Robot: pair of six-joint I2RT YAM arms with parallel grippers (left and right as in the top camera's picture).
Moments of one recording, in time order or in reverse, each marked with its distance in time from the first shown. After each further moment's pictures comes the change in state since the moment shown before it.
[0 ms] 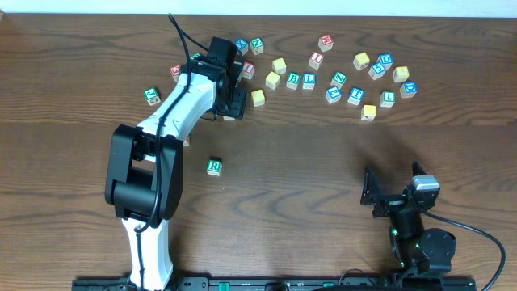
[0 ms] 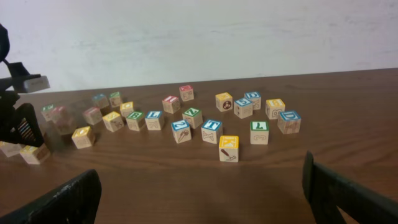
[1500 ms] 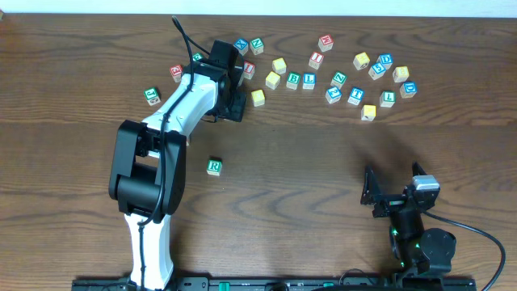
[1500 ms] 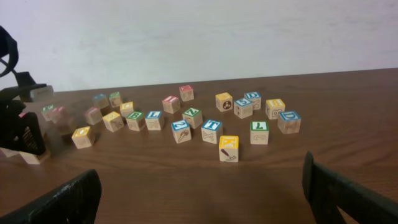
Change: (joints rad) left arm 0.000 0.038 0.002 -0.002 0.000 0.015; right arm 0.000 0.000 0.000 0.000 0.000 0.000
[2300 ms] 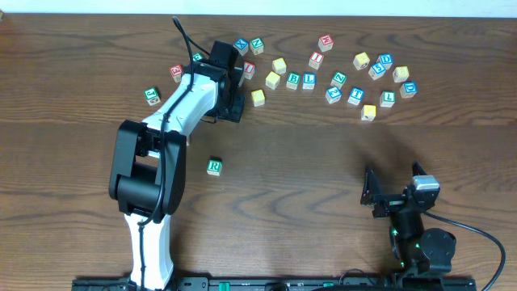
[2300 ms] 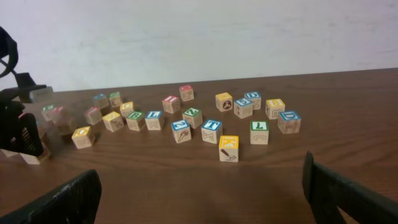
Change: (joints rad) left arm 0.000 0.000 0.000 -0.009 0.005 0.007; right arm 0.000 0.000 0.000 0.000 0.000 0.000
